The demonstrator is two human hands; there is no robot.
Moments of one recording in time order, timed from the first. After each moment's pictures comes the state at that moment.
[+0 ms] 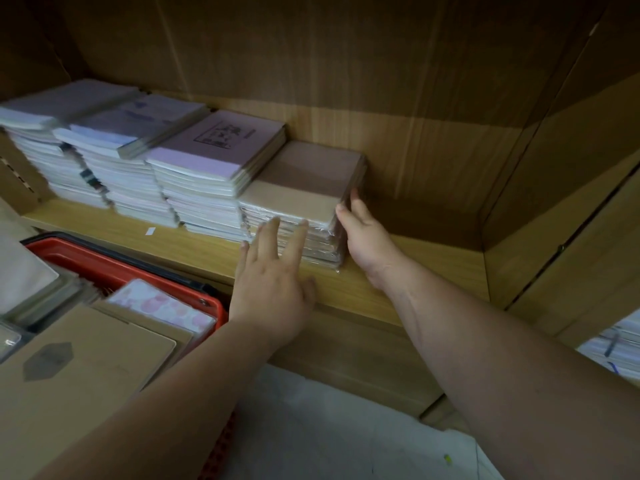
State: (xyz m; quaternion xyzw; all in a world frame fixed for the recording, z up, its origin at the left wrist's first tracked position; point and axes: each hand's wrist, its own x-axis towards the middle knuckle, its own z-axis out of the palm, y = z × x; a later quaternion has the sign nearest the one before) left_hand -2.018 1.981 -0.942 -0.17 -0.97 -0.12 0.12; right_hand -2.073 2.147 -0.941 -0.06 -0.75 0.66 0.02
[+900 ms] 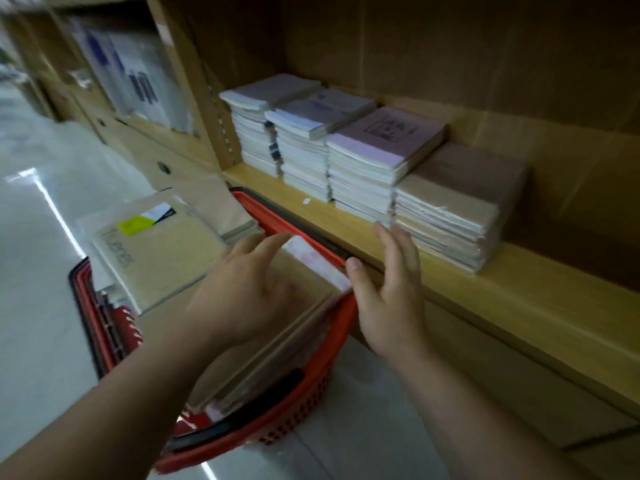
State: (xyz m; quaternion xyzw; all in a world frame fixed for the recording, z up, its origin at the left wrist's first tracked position) left_hand -1.916 1.795 -0.886 0.04 -0.99 -0.16 0.04; right_hand -1.953 1.995 -0.941 0.12 -0.82 0.55 0.11
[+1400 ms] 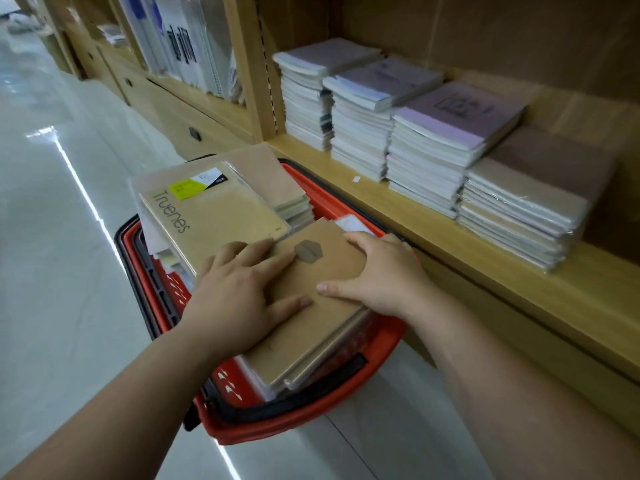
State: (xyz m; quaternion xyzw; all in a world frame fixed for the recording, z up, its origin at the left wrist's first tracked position) left_hand -1.874 1.716 -0.918 0.06 -1.00 -0.05 0.00; right_hand -1.980 1.915 -0.924 0.17 -0.94 0.25 -0.14
